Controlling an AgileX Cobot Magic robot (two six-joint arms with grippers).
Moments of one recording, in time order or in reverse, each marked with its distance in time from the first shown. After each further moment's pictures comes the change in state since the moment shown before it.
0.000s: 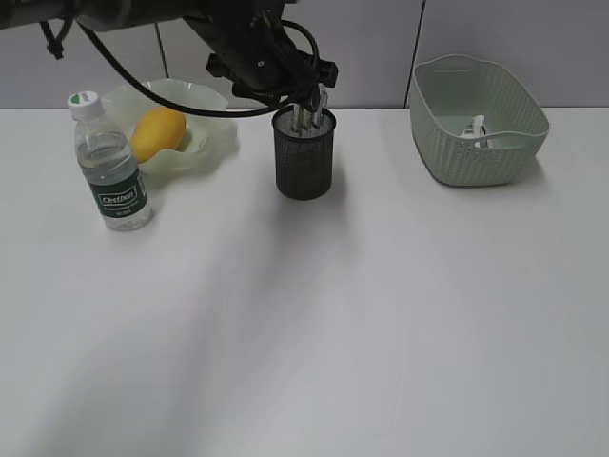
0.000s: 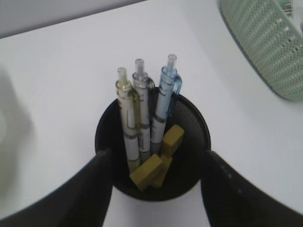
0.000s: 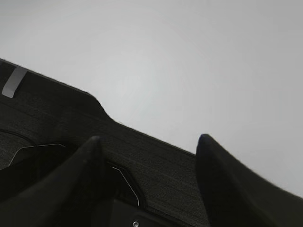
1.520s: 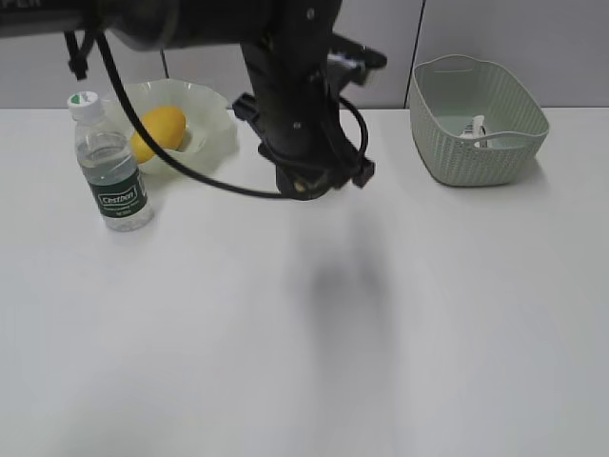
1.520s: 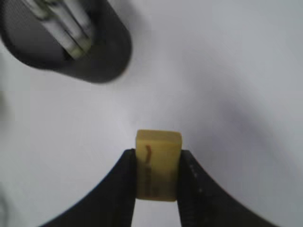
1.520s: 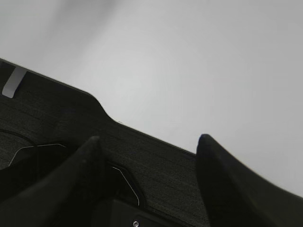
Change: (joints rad) left arm -0.220 -0.116 0.130 0.197 0.339 0.000; right arm 0.000 0.000 0.000 0.001 0.000 0.002
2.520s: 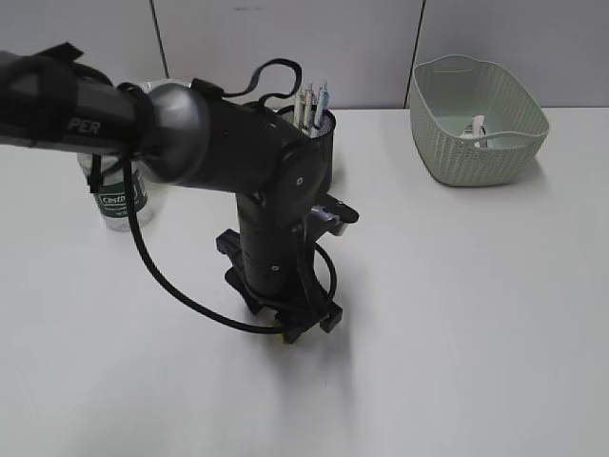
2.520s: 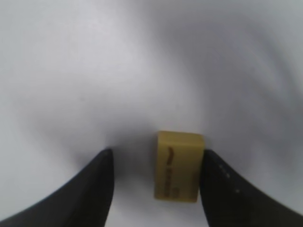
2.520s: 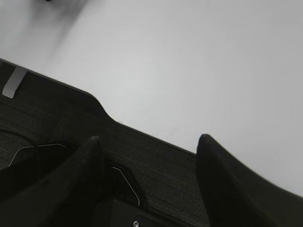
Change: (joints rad) left arm -0.045 0.061 0.374 -0.092 -0.125 0.000; right arm 0.000 0.000 0.000 0.000 0.000 0.001
